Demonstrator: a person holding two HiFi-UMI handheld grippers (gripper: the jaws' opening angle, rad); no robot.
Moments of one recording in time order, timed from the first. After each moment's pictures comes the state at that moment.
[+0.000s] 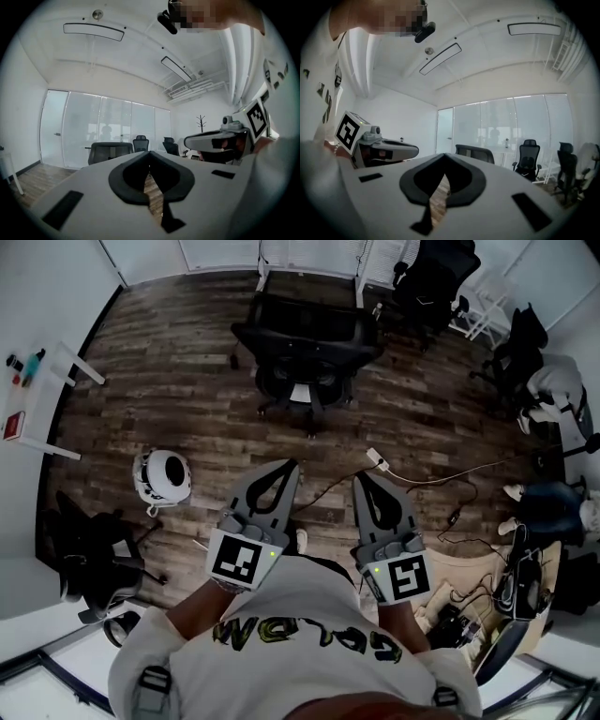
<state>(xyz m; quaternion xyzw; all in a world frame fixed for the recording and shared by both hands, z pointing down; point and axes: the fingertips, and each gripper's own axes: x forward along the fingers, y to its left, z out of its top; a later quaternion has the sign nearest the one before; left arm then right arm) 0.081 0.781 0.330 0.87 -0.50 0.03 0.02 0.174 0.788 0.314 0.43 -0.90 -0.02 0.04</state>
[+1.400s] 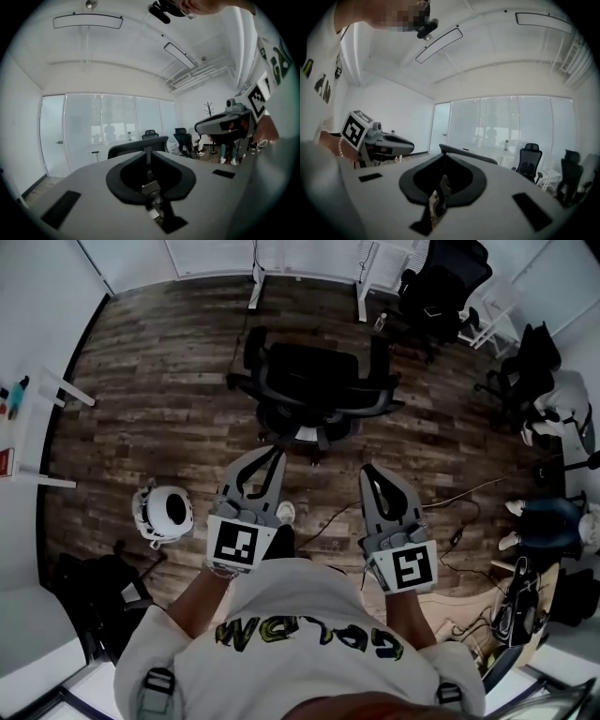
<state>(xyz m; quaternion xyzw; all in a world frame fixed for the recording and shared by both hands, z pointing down) -0.018 0.535 0.364 0.86 -0.51 0.09 -0.01 0.111 0.552 0.338 0.44 -0.89 -0.04 0.08</state>
